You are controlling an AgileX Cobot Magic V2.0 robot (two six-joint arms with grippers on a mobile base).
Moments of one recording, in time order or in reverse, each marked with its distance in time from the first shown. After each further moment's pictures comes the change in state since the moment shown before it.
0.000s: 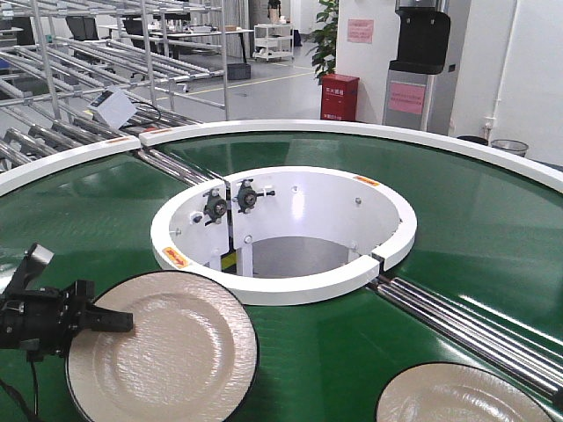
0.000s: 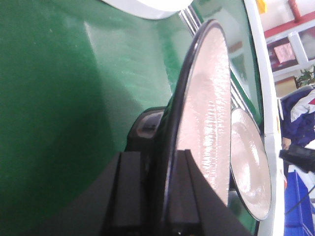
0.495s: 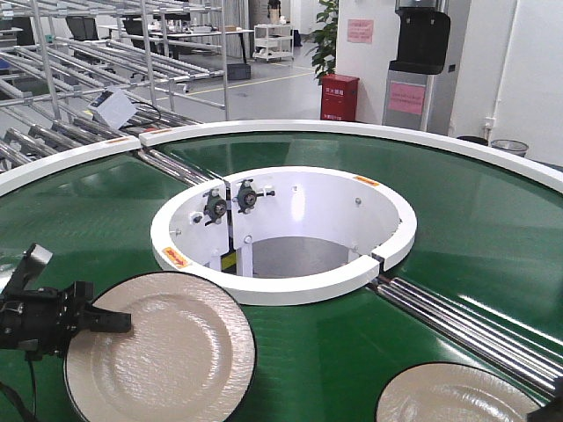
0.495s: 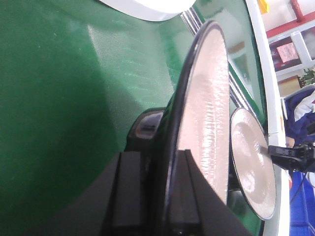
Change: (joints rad) left arm 0.005 0.000 0.000 0.003 -0.003 0.019; right arm 0.040 0.170 -0.005 0.099 0.000 -0.133
